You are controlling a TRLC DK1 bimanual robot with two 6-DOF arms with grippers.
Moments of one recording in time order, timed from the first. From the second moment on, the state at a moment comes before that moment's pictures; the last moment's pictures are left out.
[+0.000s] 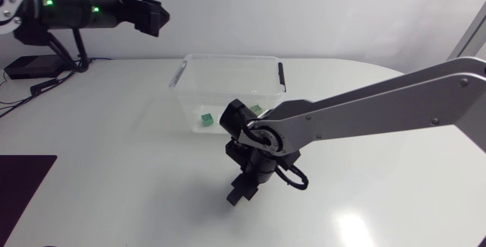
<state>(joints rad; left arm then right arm) -0.23 1.40 1.29 -0.26 0.09 0.18 0.80 1.93 1.13 -0.56 0.01 -0.05</state>
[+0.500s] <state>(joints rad) -0.17 1.03 0.93 -0.28 0.09 0.18 0.82 1.71 1.10 -0.57 0.02 -0.05</state>
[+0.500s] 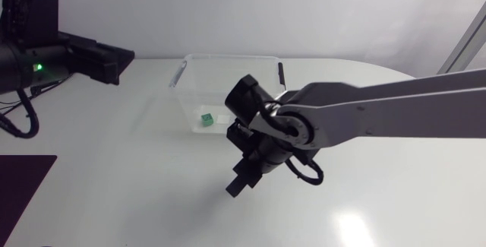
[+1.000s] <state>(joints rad) -0.11 0.78 0.68 -0.26 0.09 0.19 0.72 1.64 1.41 -0.61 0.09 0.00</state>
